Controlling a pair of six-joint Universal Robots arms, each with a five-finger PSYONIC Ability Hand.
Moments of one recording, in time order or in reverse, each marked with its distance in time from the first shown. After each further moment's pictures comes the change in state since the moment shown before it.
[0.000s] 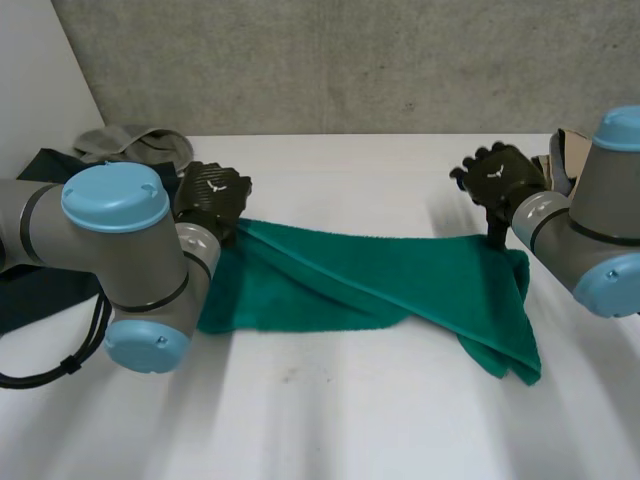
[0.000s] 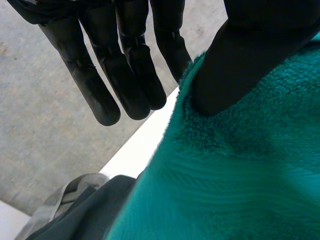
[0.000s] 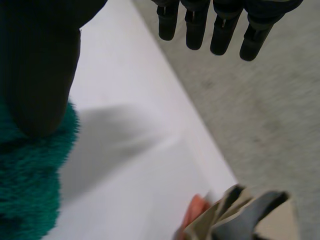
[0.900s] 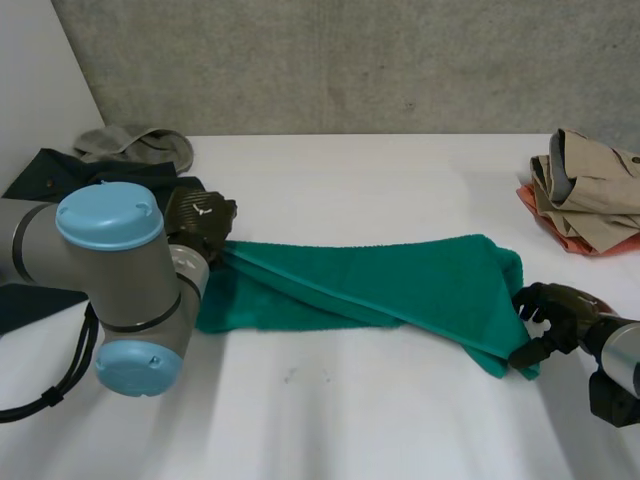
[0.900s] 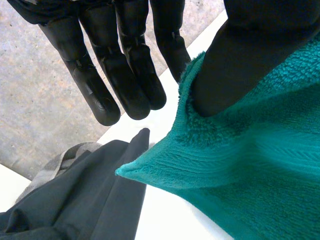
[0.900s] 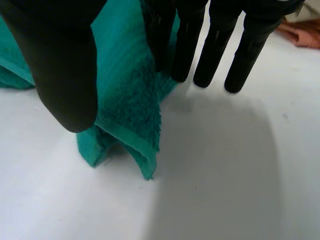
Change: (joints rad) left arm 0.012 0.033 -0.105 -0.003 -0.049 -0.016; right arm -0.289 -0.386 0.776 -0.001 -0.119 0.742; left_hand 0.000 0.000 0.000 0.000 0.000; right_hand 0.358 0.367 0.354 0.350 0.357
